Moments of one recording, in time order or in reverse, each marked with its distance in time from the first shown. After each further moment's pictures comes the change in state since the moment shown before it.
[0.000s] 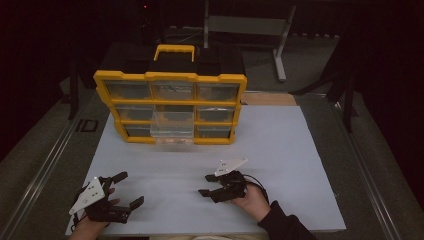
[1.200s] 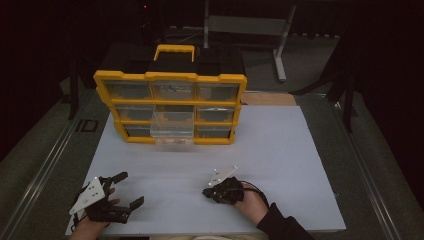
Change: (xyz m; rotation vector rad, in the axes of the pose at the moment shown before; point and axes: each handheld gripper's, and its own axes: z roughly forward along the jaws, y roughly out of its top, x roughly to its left) left arm -0.001 0.000 0.000 0.004 -0.001 0.002; right arm 0.004 -0.016 0.019 0.159 -0.037 -0.116
